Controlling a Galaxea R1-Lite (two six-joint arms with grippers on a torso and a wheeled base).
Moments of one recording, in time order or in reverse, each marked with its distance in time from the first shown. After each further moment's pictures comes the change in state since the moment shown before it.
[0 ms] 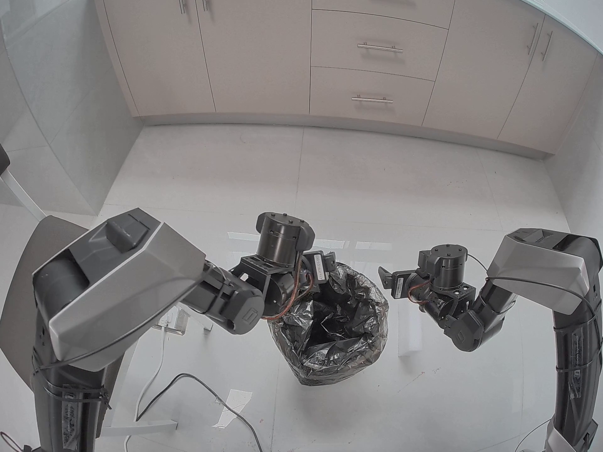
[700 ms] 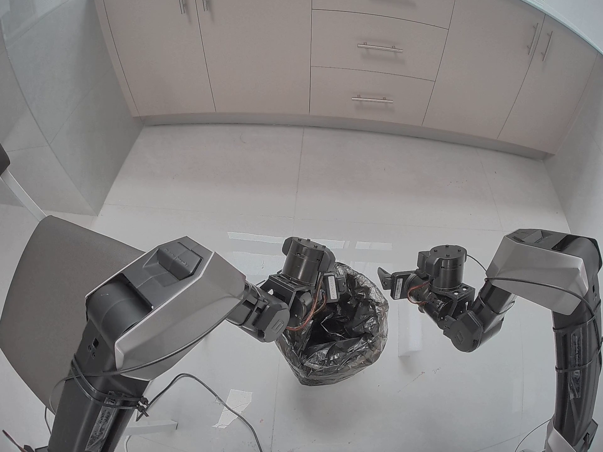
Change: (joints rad) left arm -0.021 0.194 -0.185 0.087 -0.001 -0.023; right arm 0.002 0.004 -0.002 0.000 0.000 0.000
